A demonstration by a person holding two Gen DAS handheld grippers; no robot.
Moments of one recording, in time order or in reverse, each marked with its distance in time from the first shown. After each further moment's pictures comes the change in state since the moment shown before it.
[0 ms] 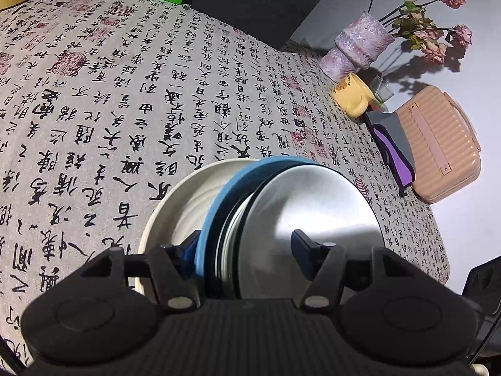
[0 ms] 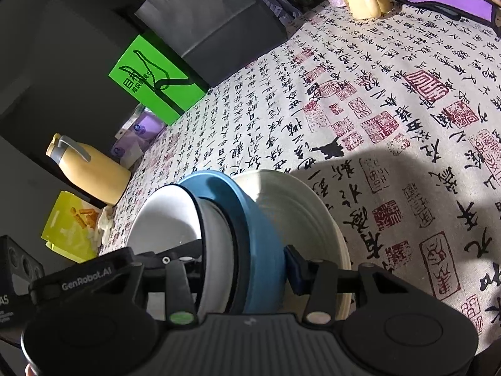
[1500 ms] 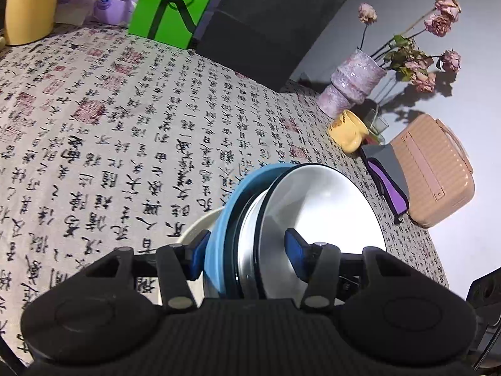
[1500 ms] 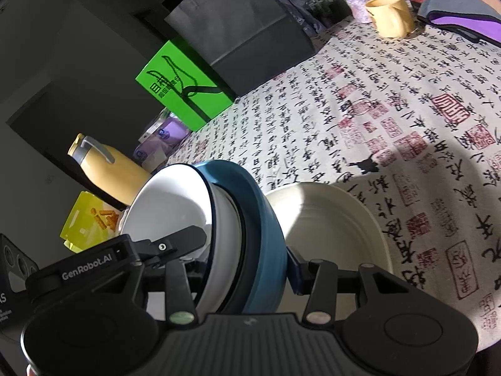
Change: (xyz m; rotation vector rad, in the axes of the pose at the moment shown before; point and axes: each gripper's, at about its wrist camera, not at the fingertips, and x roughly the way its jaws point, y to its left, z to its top) left arm -0.042 -0.008 0.008 0.020 -0.128 0.022; right arm -0.017 0.034 -0.004 -0.035 -0.039 0.041
